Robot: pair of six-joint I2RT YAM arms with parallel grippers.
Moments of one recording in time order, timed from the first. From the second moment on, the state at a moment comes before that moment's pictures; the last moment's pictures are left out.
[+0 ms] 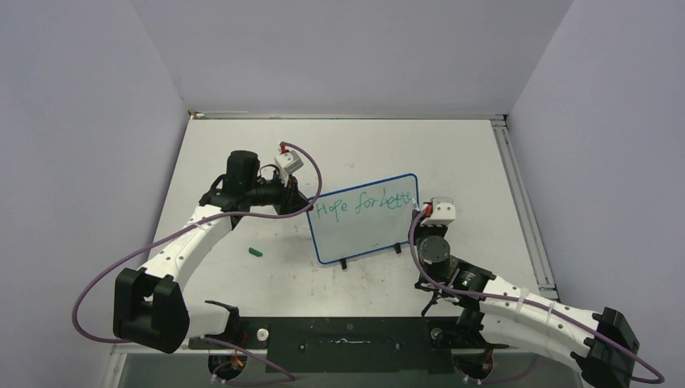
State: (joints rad) left arm -0.29 1.29 0.93 -0.30 0.81 0.15; right arm 0.97 0.79 0.39 0.17 0.94 0.21
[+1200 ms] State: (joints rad) left arm -0.29 1.29 0.93 -0.30 0.81 0.15; right arm 0.90 0.82 0.40 0.31 0.87 0.10
